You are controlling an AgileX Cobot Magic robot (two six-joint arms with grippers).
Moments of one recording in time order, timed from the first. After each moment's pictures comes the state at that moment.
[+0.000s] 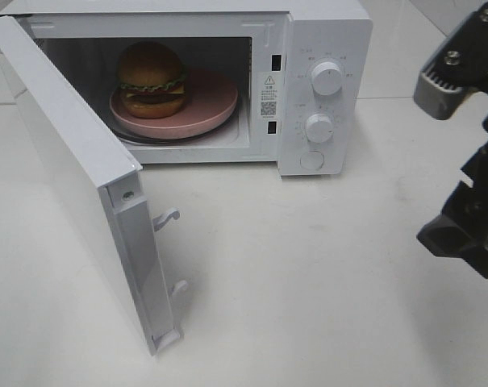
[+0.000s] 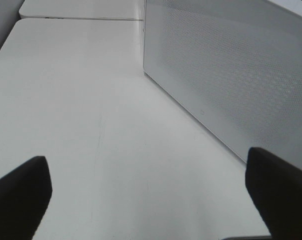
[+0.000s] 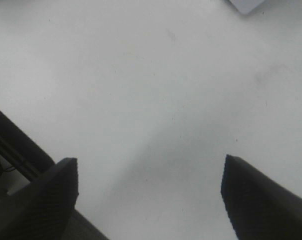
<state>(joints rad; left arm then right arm) 0.08 -0.01 -0.52 -0.16 1.09 0.09 0.68 1.02 -0.81 -0.20 0.91 -0.06</state>
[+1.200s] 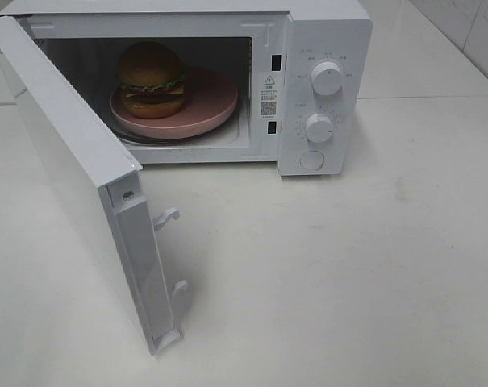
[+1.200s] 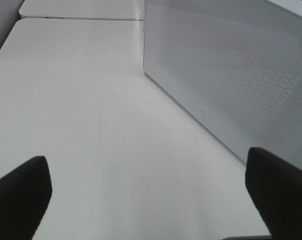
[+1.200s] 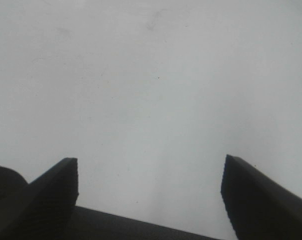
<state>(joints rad) 0.08 -0.01 -0.52 -0.16 1.09 0.09 0.29 0.43 -0.65 -0.18 1.08 0.06</state>
